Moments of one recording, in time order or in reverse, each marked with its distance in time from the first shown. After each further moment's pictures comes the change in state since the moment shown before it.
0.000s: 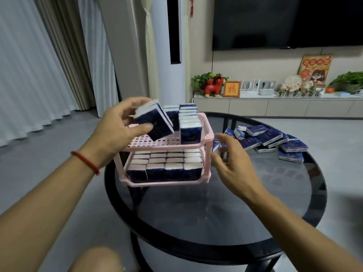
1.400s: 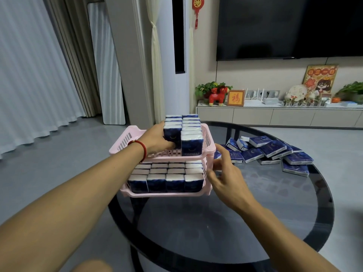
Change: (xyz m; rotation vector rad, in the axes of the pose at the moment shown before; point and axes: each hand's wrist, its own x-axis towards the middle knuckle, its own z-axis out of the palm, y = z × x) left_hand 0.086 -0.058 0.062 0.370 -0.259 -0.186; right_hand 0.006 0.003 0.014 0.079 -0.151 0.108
